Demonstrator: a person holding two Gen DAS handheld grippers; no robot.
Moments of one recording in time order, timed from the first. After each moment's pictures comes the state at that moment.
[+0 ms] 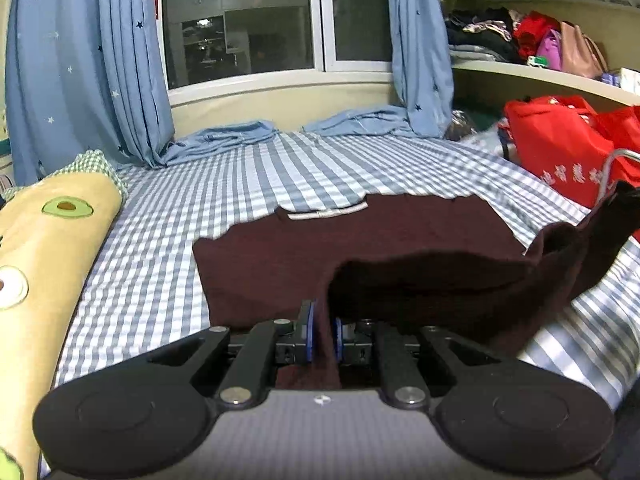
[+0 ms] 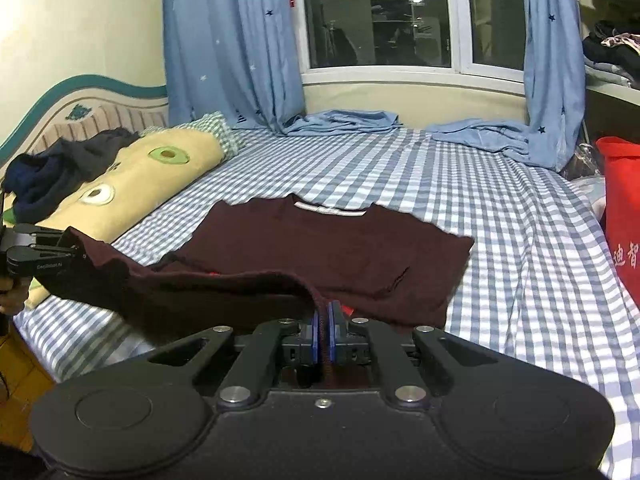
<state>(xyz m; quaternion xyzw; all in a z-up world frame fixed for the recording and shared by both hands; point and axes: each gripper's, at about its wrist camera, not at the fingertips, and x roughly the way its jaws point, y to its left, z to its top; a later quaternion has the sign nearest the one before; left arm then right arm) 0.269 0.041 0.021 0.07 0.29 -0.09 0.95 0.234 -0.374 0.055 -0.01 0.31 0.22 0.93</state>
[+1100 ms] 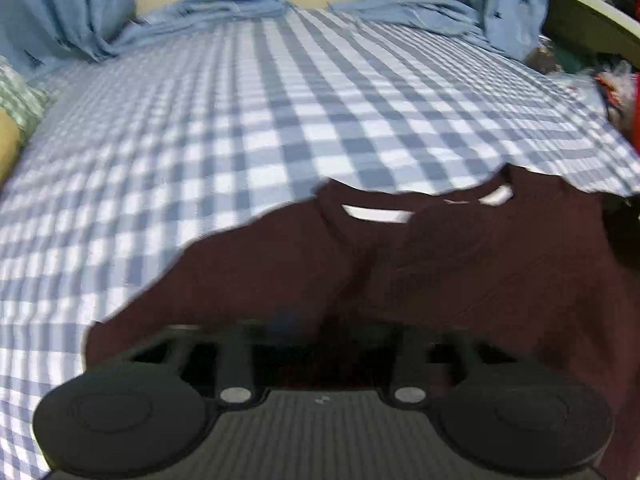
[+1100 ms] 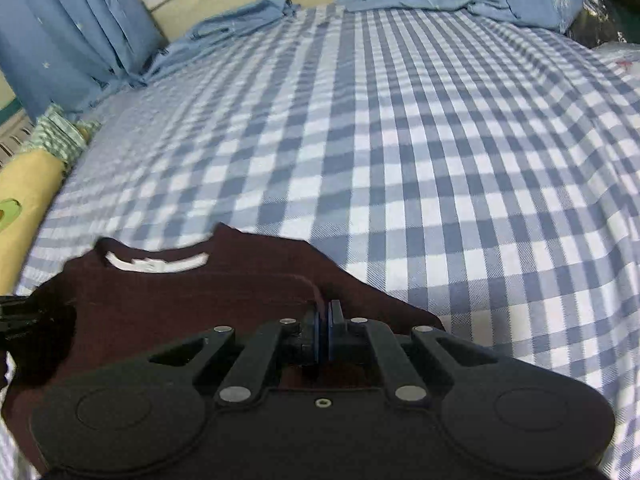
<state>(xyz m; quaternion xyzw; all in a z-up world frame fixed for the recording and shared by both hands) 0.670 0.072 -0.112 0.04 0.46 -0.07 0.89 0.682 -0.364 -0.104 0.08 0.50 0.12 0.85</state>
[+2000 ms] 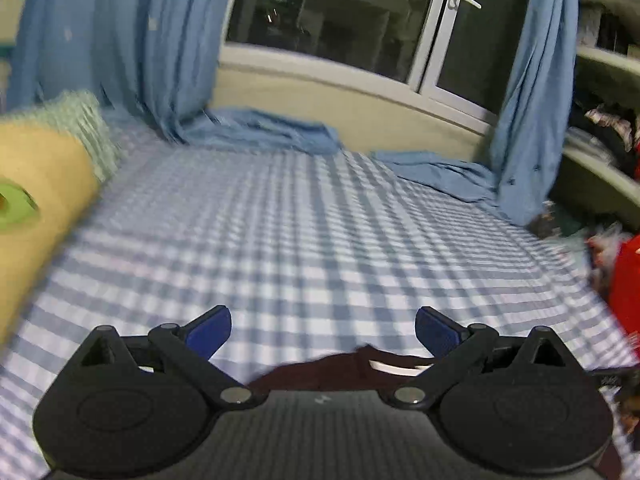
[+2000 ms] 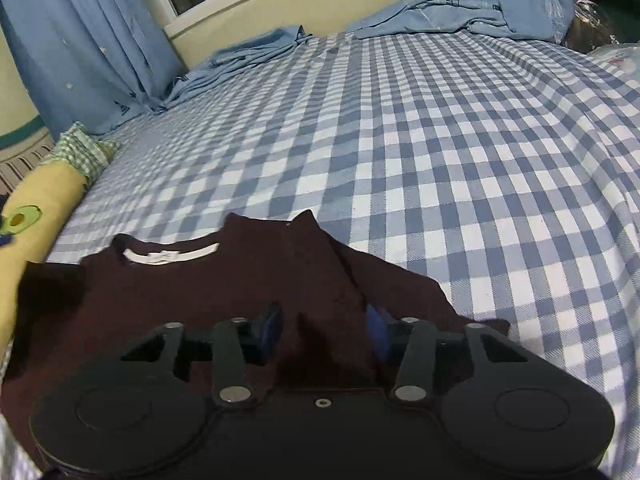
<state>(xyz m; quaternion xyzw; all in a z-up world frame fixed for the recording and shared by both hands) 0.609 0.151 0.006 -0.08 0.29 -0.03 0.95 0.636 -0.383 -0.111 0.11 0.44 0.15 0.88</state>
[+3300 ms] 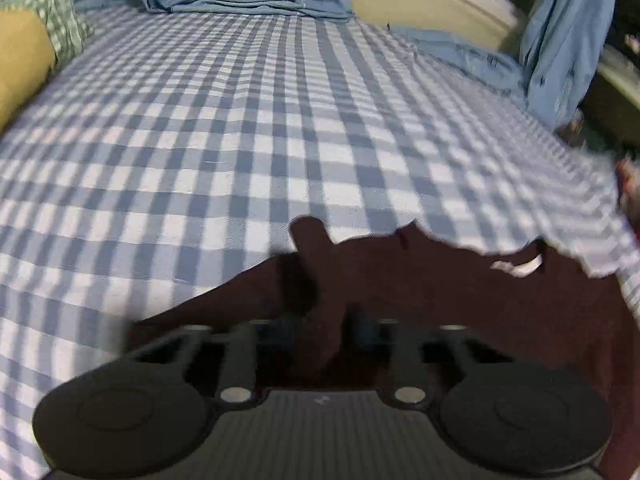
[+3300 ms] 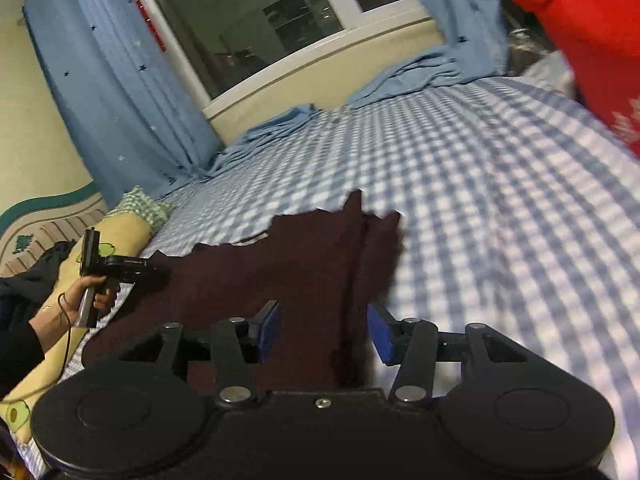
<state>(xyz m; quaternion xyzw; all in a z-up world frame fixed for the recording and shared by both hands) 0.686 0.148 -0.119 -0.11 0.45 -0.07 0.88 0.399 -0.508 -0.071 0.19 0.33 0.17 0.91</state>
